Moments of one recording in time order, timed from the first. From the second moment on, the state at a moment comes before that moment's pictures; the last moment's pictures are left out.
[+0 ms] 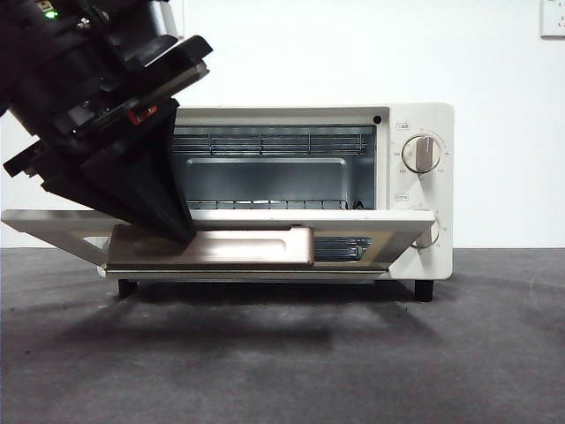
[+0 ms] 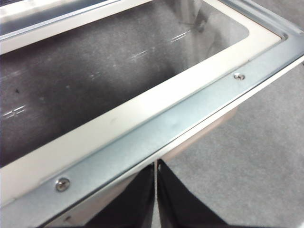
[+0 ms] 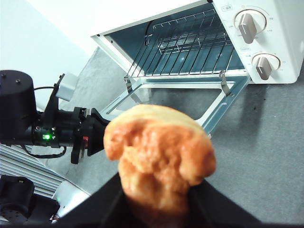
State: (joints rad) left arm -0.80 1.20 0.69 -0.30 0.01 -0.28; right arm 0.26 0.36 0.73 -0.80 -0.55 0.47
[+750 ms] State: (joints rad) left arm -0.82 1.18 0.61 -0.30 0.11 -0.34; right arm 0.26 0.37 0.73 -0.80 -0.56 0.47
